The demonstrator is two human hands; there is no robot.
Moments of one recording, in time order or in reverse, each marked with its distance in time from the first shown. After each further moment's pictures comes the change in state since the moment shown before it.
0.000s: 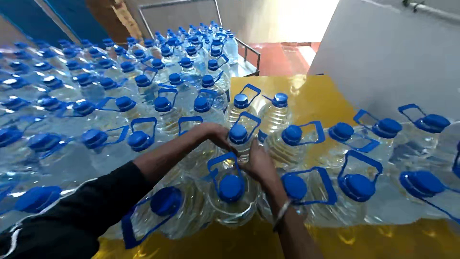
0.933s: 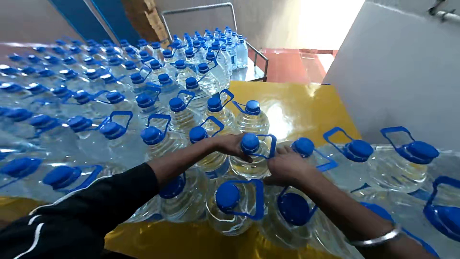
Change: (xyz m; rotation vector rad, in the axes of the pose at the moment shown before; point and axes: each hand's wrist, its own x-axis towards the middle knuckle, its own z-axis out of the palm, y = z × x) left_hand 0.063 0.143 0.000 -0.541 0.234 0.233; right_hand 0.022 0.139 -0.169 -0.828 -0.452 -0.423
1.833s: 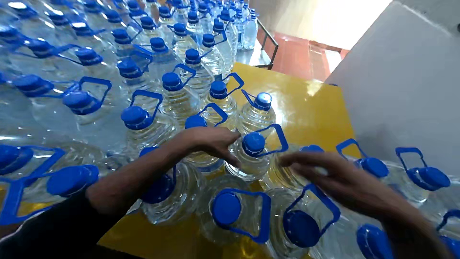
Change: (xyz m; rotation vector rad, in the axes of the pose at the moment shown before) left_hand -0.047 0.006 -0.028 0.227 -0.090 -0.089; right_hand -0.051 0.049 -0.019 0.588 0.459 -0.343
